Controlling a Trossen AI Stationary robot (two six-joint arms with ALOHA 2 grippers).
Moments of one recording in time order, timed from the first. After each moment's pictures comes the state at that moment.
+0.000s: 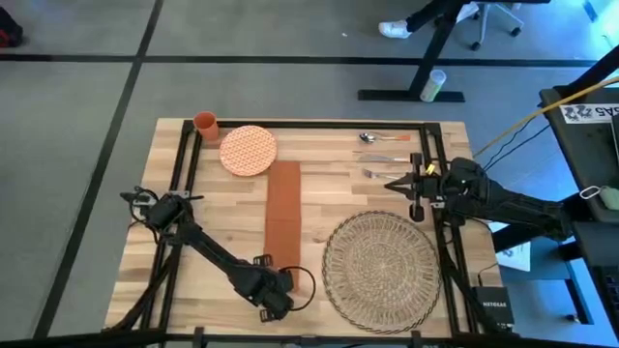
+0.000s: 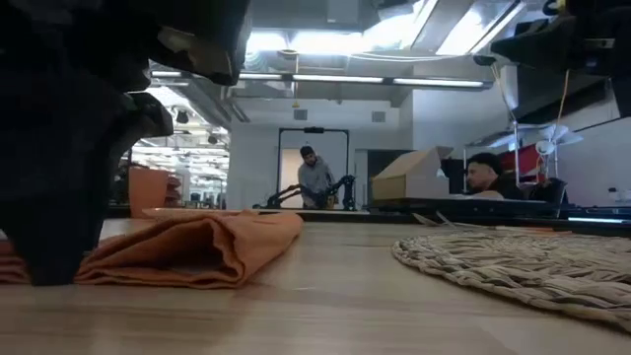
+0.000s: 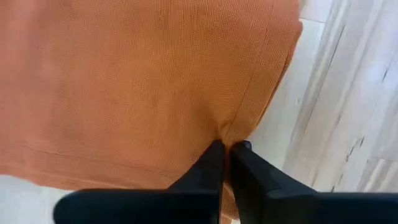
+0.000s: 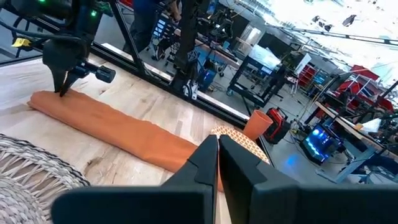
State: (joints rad) left arm -0.62 2.13 1.47 -0.81 -0.15 -0.81; right arm -0.29 0.27 0.29 -0.09 -0.33 -0.51
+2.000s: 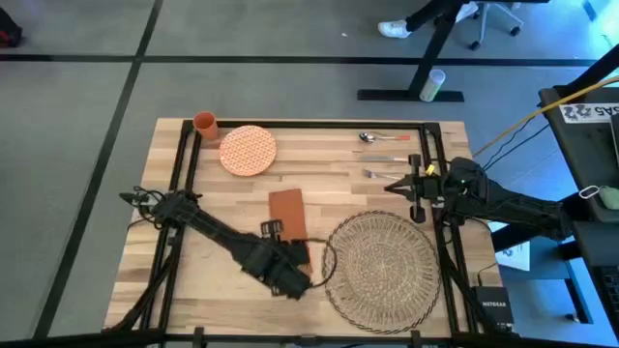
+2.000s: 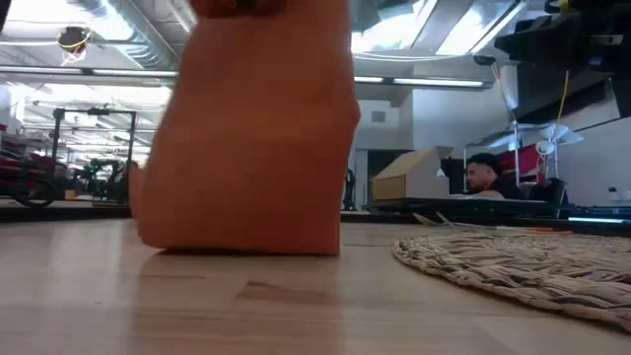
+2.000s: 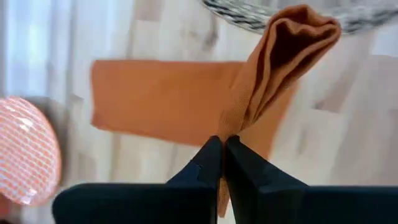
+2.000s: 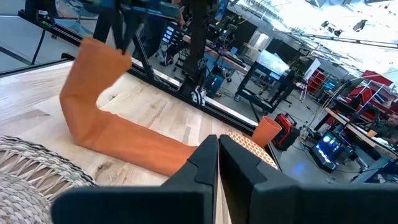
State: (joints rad) left arm -0.46 2.13 2.20 -1.57 -0.43 -0.62; right arm -0.29 0.27 0.29 -0.08 -0.38 -0.50
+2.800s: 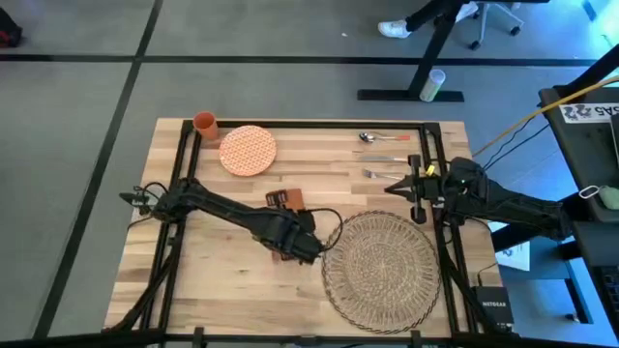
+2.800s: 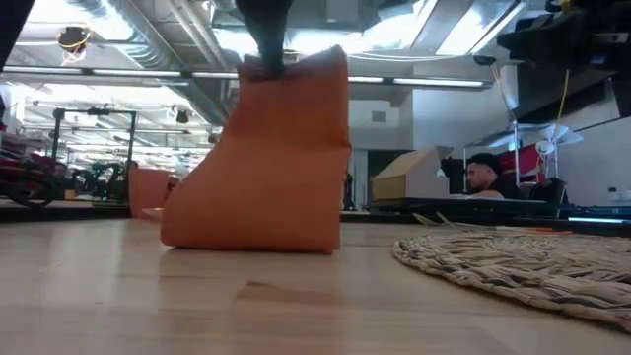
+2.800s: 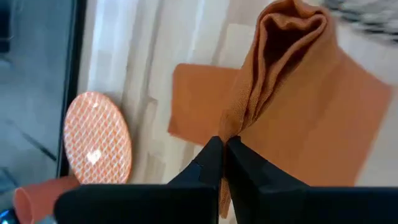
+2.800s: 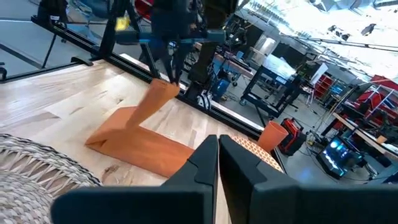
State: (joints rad) left arm -0.33 2.08 2.04 -1.57 -0.59 -0.61; right arm -0.29 0.27 0.29 -0.08 -0.41 -0.50
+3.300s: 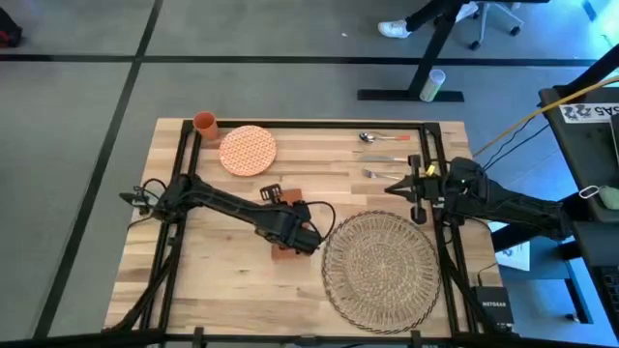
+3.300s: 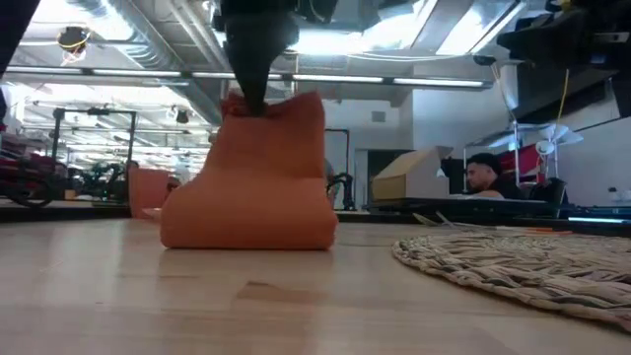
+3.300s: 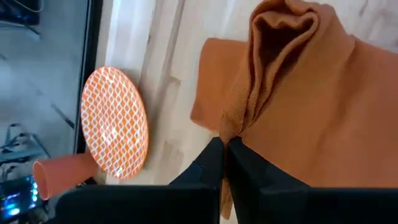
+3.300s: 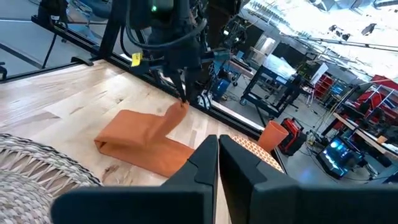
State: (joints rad) left arm -0.27 2.07 1.87 -1.52 -0.62 -0.65; right arm -0.29 0.27 0.29 -0.08 -0.41 -0.50
